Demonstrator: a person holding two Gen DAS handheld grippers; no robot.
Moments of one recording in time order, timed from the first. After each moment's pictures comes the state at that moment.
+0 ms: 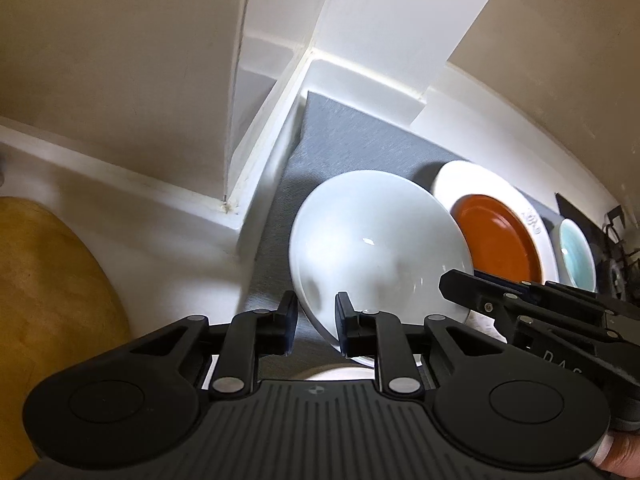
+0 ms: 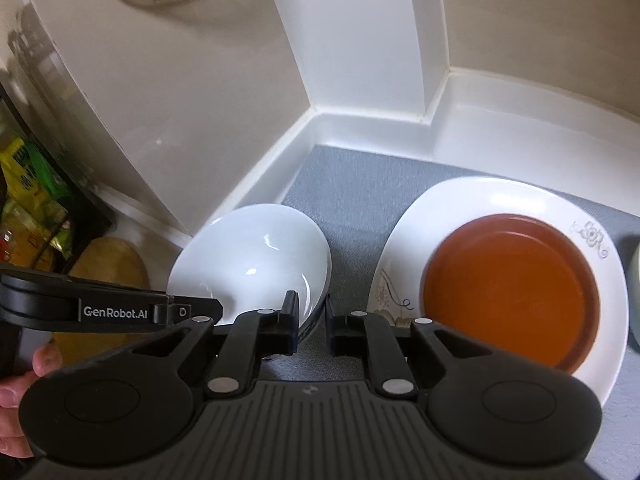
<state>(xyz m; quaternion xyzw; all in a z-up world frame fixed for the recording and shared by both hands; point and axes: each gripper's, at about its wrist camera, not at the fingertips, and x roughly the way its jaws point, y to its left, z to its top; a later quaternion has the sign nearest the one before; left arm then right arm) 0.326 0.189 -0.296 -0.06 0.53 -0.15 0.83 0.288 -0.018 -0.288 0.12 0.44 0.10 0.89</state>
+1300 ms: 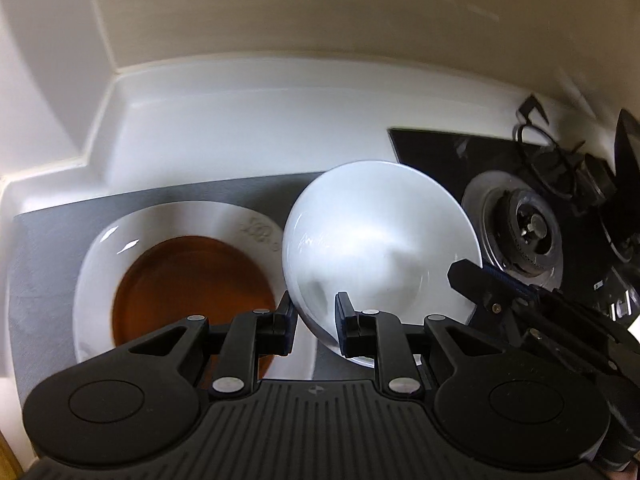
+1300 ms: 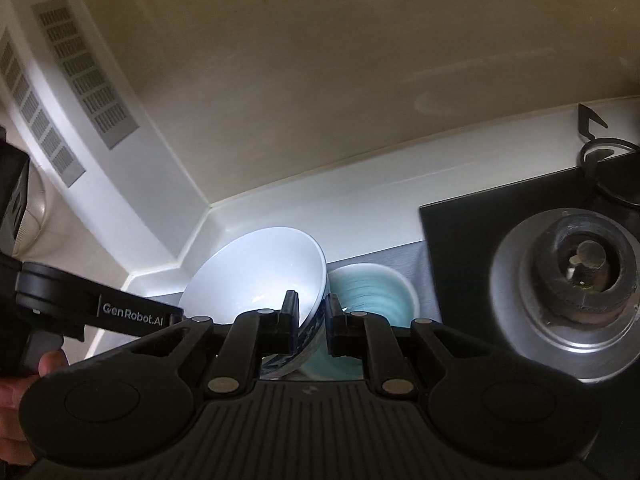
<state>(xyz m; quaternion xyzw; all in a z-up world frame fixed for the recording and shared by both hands) 0.319 -0.136 -0.259 0.10 0.55 -0.27 0.78 0.184 -0.301 -0.276 0.24 0.30 -0.07 0.92</state>
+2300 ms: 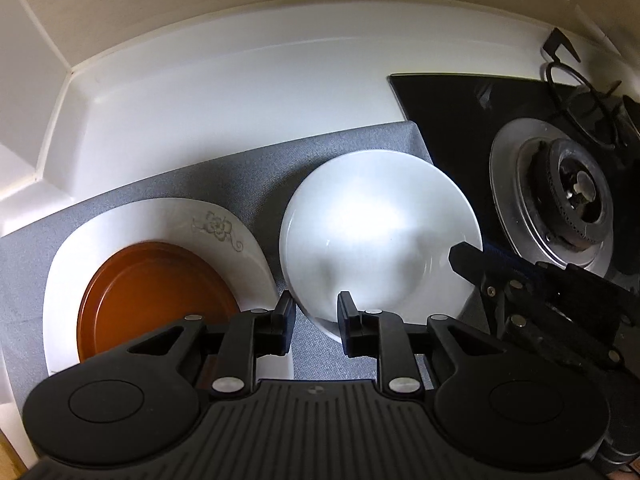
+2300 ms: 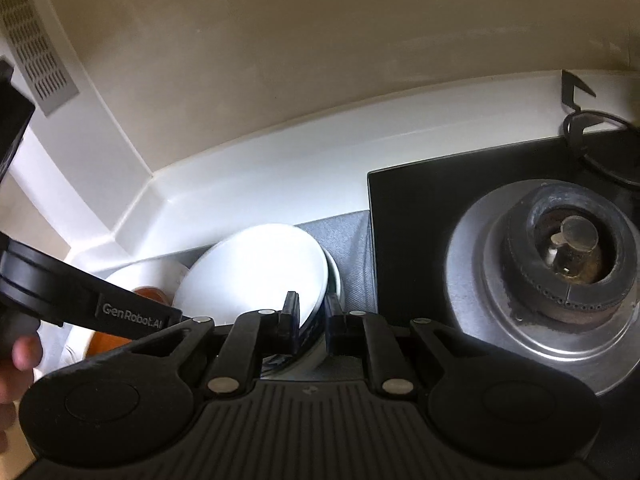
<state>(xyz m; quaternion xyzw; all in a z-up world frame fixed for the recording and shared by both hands) 0.324 -0.189 -0.308 0.18 0.56 -0.25 0.77 0.202 -0.325 -0.330 0.22 0.35 -0.10 0.91</state>
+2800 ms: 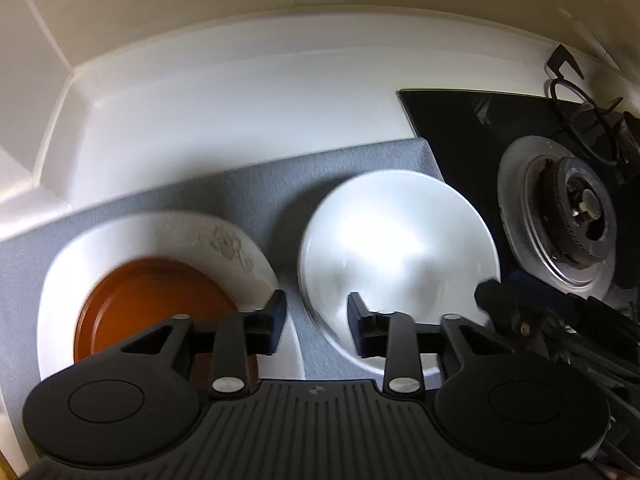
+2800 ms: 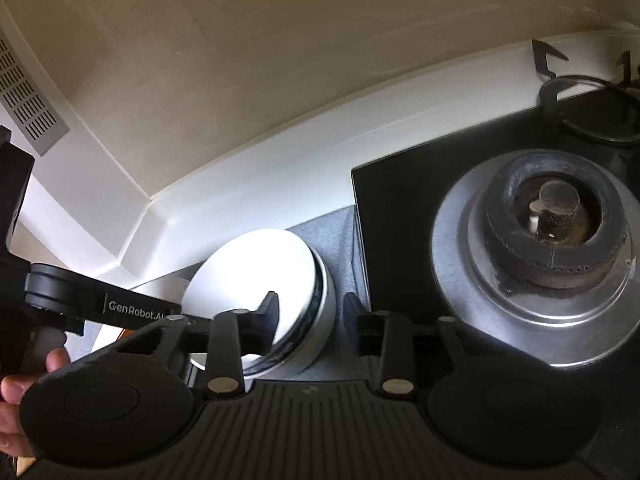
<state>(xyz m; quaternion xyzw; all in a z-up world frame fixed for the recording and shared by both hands) 0.337 -0.185 -0.315 0.18 0.55 -0.26 0.78 0.186 -0.342 -0.337 0.30 0.34 -0.10 0.89</state>
